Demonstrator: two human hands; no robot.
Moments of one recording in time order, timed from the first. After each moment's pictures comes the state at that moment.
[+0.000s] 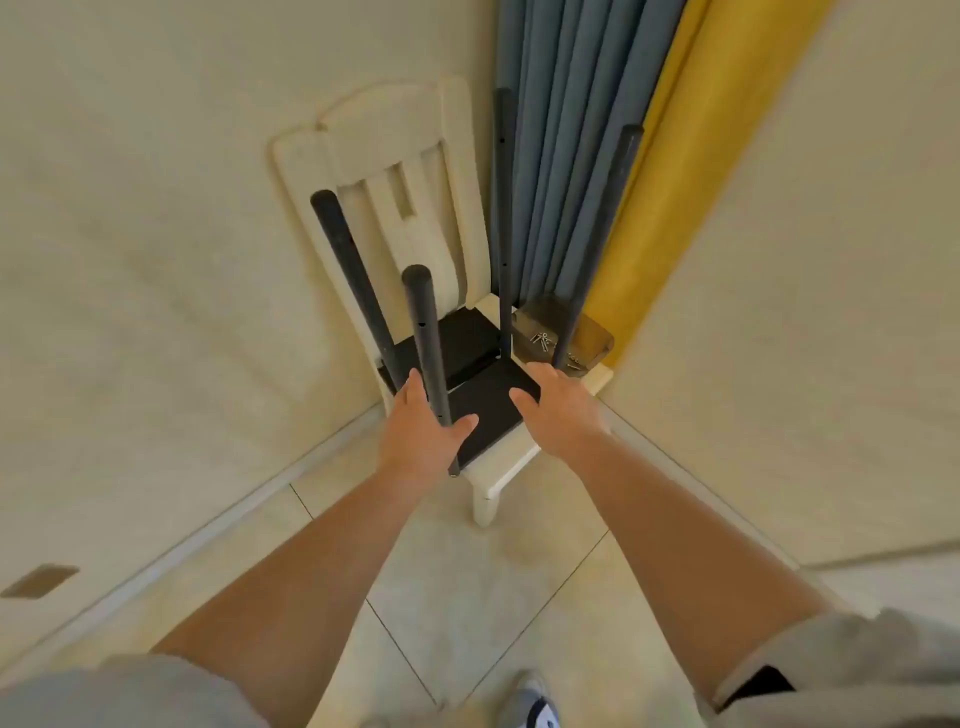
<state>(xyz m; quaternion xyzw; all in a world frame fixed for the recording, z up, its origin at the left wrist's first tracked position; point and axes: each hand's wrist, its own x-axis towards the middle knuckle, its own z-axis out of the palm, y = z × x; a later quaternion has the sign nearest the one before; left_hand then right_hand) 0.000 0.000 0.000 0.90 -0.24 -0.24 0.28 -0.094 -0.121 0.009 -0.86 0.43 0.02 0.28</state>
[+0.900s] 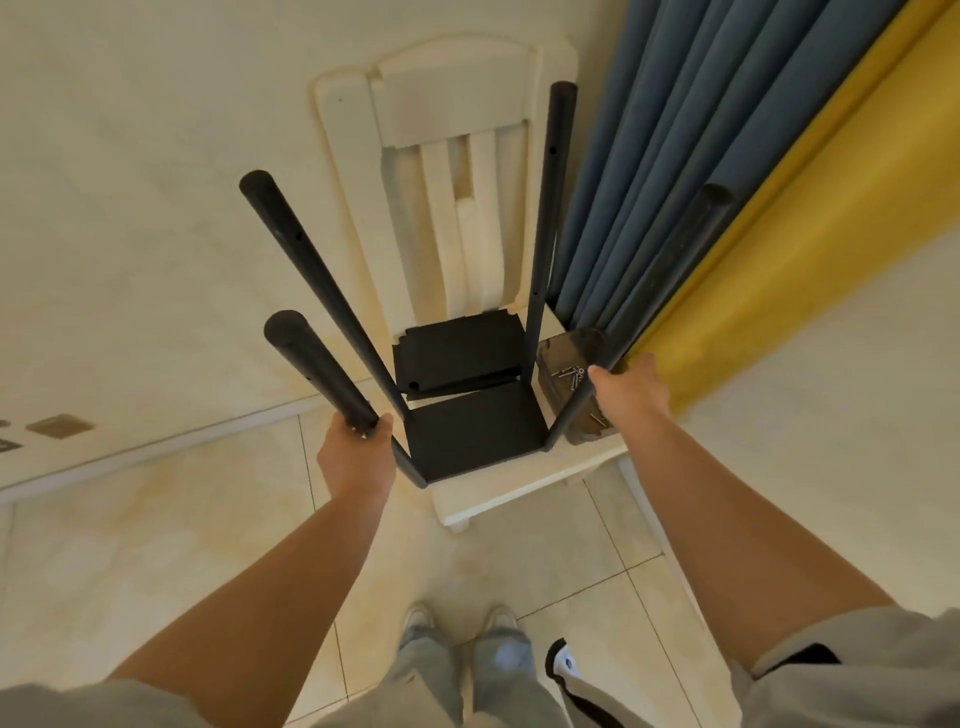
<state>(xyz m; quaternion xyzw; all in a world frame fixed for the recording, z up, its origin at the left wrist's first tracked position) 0.011 -0.096 -0.048 0.85 0.21 -0.10 0.47 -0.041 -0.334 -0.019 -0.74 0.53 0.01 0.41</state>
